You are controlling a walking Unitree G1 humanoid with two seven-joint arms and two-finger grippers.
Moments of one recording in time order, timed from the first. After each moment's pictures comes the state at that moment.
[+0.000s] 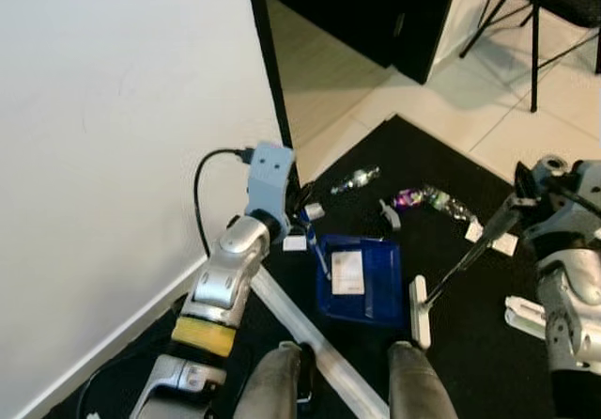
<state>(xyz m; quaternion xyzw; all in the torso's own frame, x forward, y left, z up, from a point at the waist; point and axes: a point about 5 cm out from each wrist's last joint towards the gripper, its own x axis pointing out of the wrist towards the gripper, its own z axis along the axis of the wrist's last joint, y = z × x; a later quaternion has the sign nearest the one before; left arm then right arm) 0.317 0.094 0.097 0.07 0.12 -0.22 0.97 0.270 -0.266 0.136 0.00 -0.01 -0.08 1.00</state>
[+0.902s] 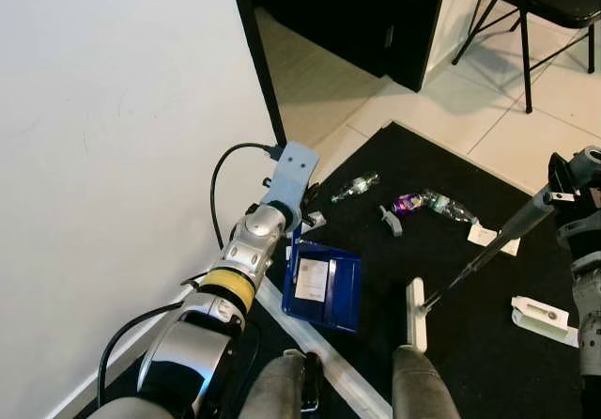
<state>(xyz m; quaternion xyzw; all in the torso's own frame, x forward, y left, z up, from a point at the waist) 0.354 0.091 0.090 0.12 0.13 -0.24 0.96 0.261 -0.276 0.144 0.02 -0.01 -0.06 1.00</state>
